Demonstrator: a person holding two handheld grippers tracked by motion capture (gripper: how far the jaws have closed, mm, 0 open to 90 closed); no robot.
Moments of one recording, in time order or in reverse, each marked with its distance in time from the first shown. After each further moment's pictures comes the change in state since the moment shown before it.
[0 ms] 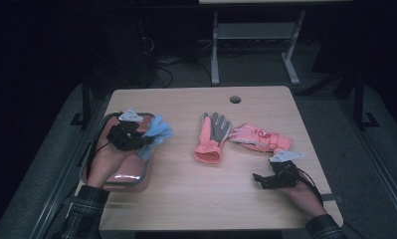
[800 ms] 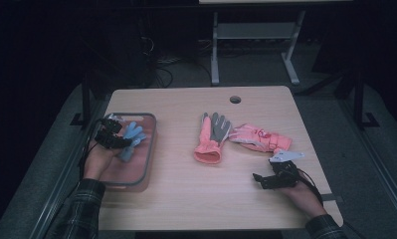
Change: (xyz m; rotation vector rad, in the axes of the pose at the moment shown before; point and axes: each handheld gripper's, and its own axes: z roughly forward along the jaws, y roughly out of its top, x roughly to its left) left arm 0.079 -0.055 0.048 0.191 0.170 -0.228; right arm 0.000 0.000 0.000 -0.003 -0.003 -0.004
